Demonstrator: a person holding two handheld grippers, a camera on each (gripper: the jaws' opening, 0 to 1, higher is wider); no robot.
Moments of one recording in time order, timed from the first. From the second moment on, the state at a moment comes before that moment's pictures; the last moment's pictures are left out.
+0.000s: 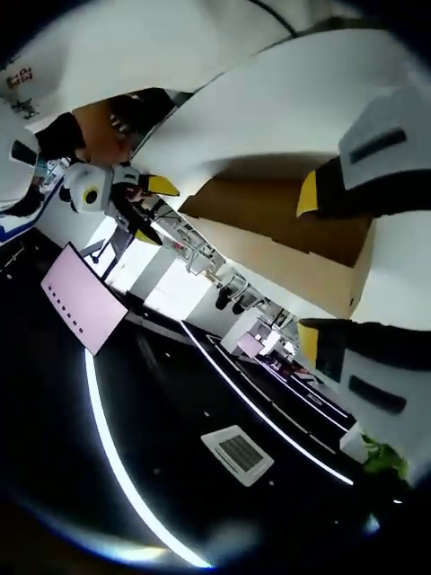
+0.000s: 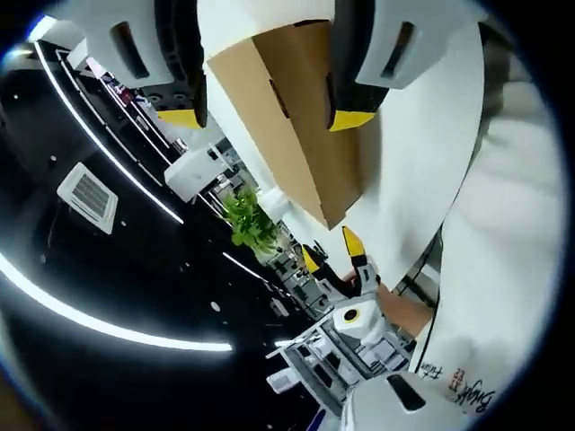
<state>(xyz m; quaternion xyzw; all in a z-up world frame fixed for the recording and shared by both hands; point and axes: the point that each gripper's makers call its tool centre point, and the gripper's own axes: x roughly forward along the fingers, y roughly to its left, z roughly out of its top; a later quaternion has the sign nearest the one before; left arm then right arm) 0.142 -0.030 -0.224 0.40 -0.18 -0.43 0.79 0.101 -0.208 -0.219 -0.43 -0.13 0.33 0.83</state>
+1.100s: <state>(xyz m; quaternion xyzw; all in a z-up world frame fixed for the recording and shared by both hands) 0.158 -0.024 -0.250 0.46 -0.17 -0.38 0.78 0.122 -0.232 -0.244 -0.53 -0.10 0.24 0.81</state>
